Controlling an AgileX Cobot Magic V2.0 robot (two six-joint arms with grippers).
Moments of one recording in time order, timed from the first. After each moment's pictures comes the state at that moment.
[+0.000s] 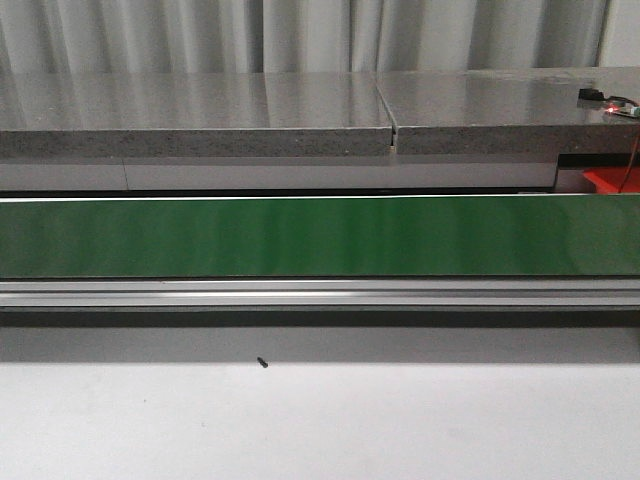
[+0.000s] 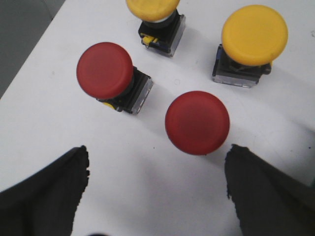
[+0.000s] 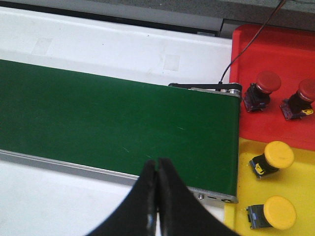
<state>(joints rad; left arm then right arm) 0.36 1.85 -1.32 0.33 0.63 -0.38 -0.07 0.82 -0.91 0.22 0.80 -0.22</state>
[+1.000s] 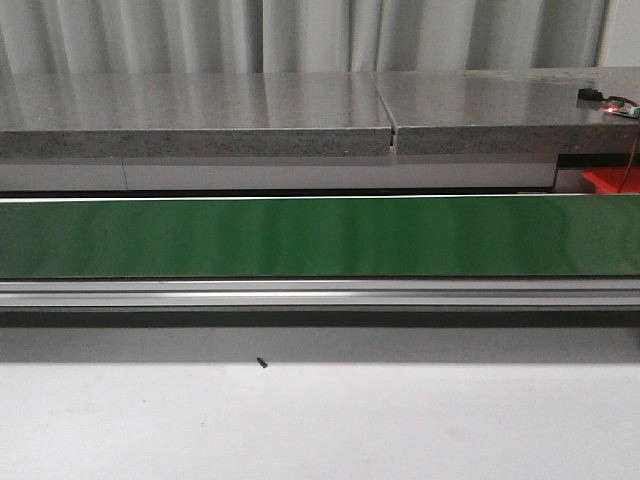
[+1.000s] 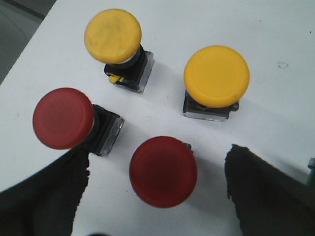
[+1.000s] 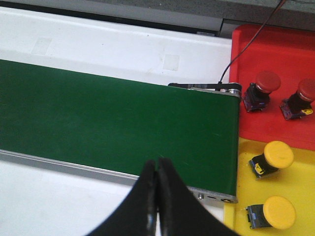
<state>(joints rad) 0.36 1.90 -1.34 0.27 0.50 -0.31 -0.07 0.82 -0.91 0.22 0.80 -0.22</state>
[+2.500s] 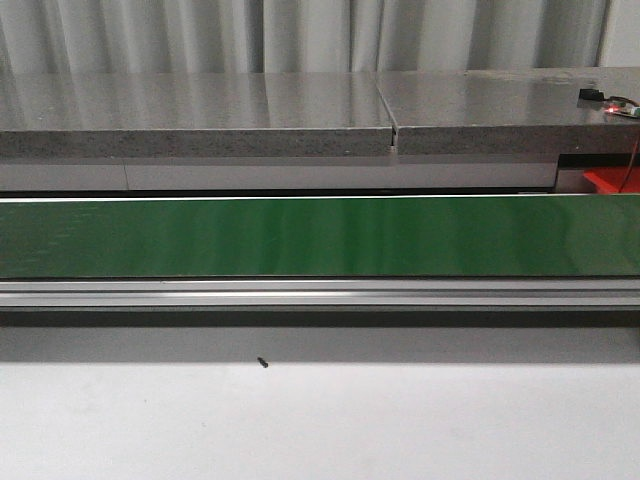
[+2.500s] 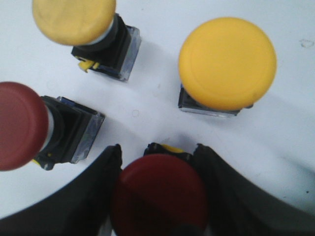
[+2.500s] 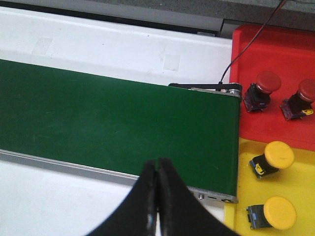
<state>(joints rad) 0.36 2.03 -1.42 0.21 0.54 -0.26 -0.07 0.82 -0.91 0.22 0.80 -0.22</state>
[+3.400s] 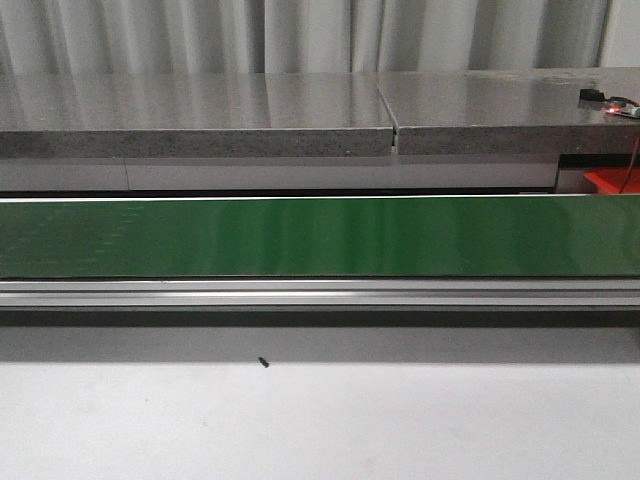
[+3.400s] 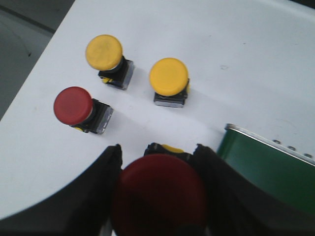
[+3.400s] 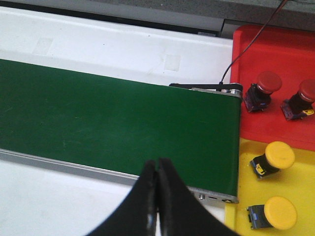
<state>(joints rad) 0.26 1.70 -1.42 0.20 0.78 -0.26 -0.07 0.82 -0.91 0.22 0.80 -0.22</state>
